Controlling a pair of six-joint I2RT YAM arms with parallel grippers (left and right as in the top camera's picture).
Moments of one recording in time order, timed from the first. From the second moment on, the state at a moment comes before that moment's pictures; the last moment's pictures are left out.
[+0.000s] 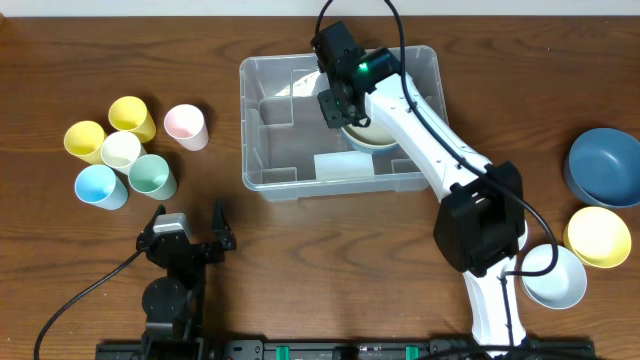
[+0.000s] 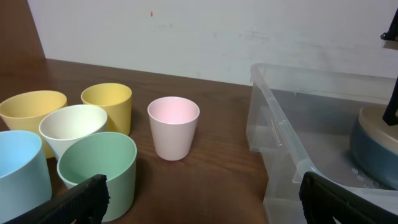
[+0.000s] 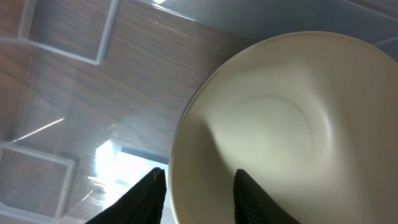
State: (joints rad) left arm -0.07 0.02 0.03 -0.13 -0.13 -0.15; right arm 0.55 2.23 2.06 -1.06 0.11 0.19
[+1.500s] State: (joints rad) left arm -0.07 0.02 0.03 -0.13 -0.13 -0.15; right arm -0.39 1.83 1.85 -1.37 0.11 0.36
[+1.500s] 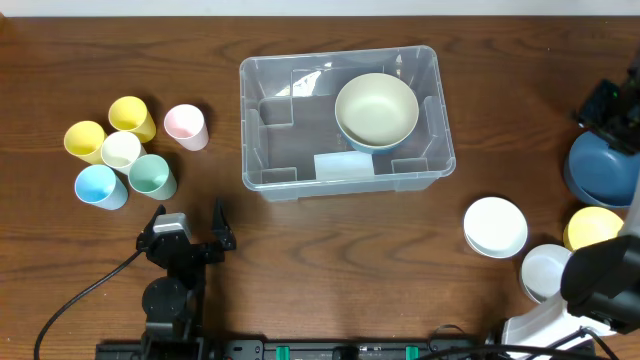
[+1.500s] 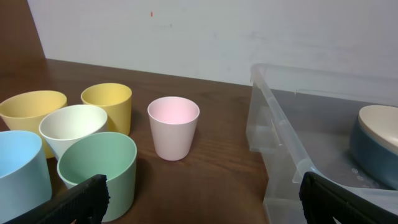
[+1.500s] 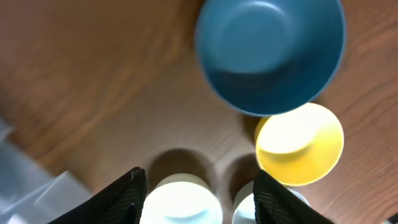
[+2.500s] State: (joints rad) left arm -0.07 0.02 0.03 -0.13 -0.13 -0.15; right arm -0.49 1.83 1.33 -0.80 -0.03 0.08
